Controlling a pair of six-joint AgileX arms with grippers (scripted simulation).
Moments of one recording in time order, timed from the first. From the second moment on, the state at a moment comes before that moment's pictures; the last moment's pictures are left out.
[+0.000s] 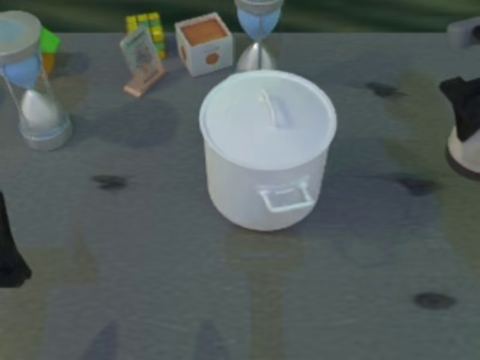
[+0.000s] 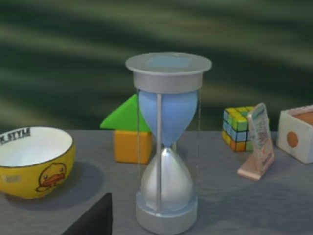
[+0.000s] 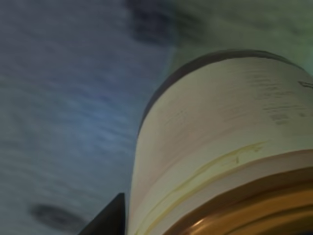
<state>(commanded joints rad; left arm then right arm) 0.00 0.00 0.00 0.00 0.00 0.00 0.08 2.08 1.89 -1.39 0.00 -0.28</state>
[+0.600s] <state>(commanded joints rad) 0.00 0.00 0.00 0.00 0.00 0.00 0.27 2.23 1.98 -1.32 -0.01 0.27</state>
